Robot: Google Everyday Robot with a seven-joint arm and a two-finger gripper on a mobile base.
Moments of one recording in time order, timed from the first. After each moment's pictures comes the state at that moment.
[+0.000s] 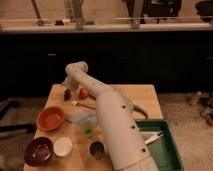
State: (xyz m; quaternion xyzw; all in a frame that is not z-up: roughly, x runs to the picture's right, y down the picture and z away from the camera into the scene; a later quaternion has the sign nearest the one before) arm -0.253 0.016 1.004 -0.18 -0.30 -0.32 0.88
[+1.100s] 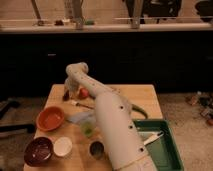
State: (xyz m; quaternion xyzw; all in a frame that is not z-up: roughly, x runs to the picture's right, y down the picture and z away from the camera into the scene) arm -0.250 0.025 1.007 -0.19 -0.30 -0.31 0.88
